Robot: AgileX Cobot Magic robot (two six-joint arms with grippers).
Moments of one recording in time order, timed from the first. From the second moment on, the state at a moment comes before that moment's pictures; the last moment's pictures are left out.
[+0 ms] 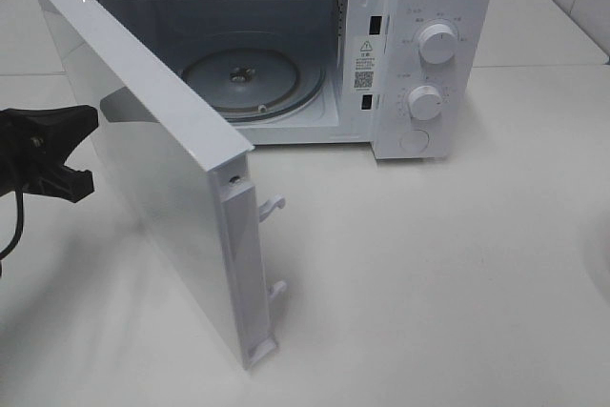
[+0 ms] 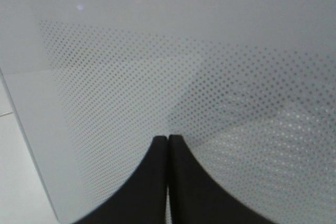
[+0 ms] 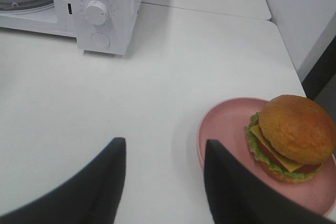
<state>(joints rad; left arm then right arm) -0.11 1.76 -0.38 0.48 -1.16 -0.12 -0.03 0.00 -0.49 0.00 0.97 -0.07</state>
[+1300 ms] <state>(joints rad) -0.44 1.91 -0.66 -0.12 -1.14 0.05 -0.03 0.00 -0.49 0.00 0.97 -0.07</state>
